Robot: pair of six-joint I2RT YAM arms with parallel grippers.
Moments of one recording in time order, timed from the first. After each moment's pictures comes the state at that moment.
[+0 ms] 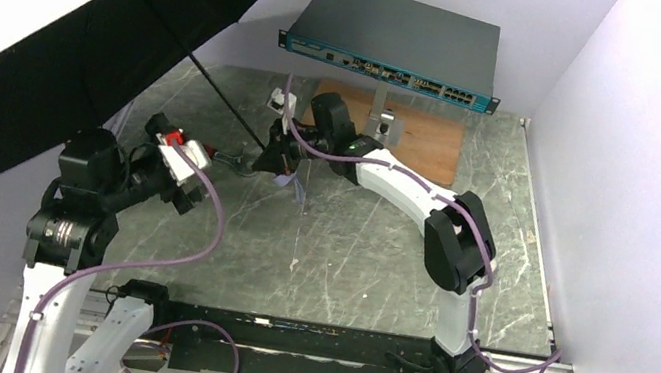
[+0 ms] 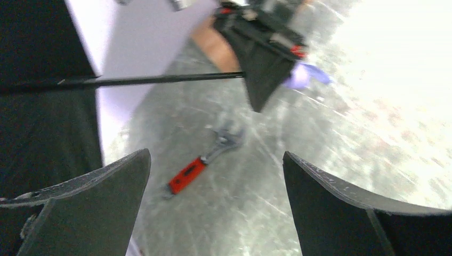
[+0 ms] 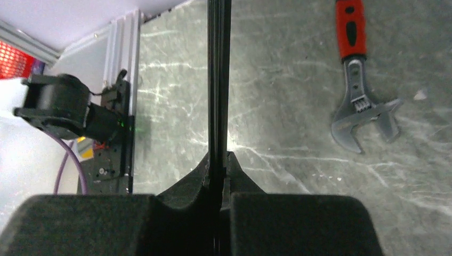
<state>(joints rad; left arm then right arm) -0.05 0.65 1.10 -0.70 0.52 0.64 0.75 1.98 1.62 -0.06 -0.79 0.09</state>
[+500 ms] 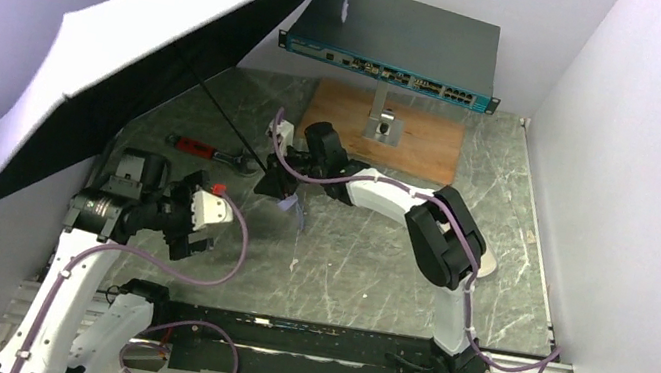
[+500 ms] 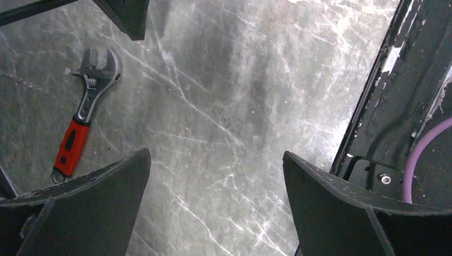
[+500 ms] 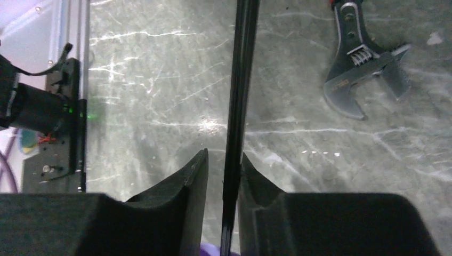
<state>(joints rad) -0.11 0.75 0.92 -1.14 0.59 1.05 0.78 2.04 1.42 0.12 -0.70 0.07</state>
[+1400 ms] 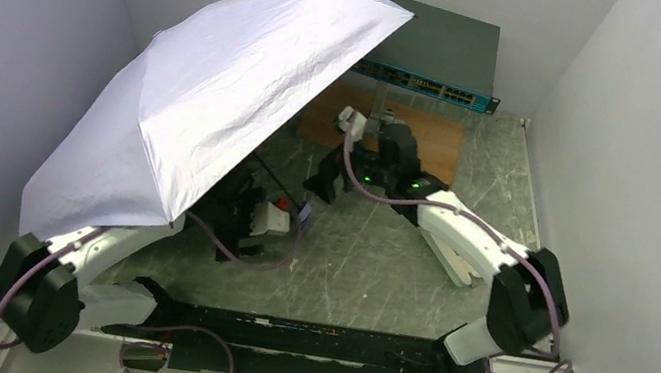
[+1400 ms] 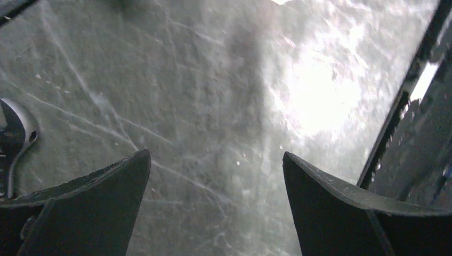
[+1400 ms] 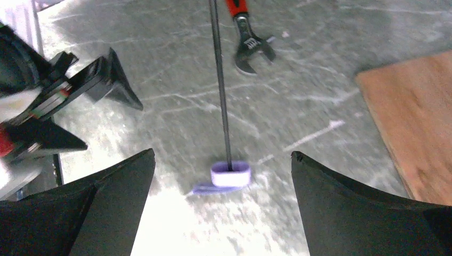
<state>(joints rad) -0.53 1.11 0.76 -0.76 0.32 0.84 0.64 1.56 1.11 0.06 -0.56 -0.08</state>
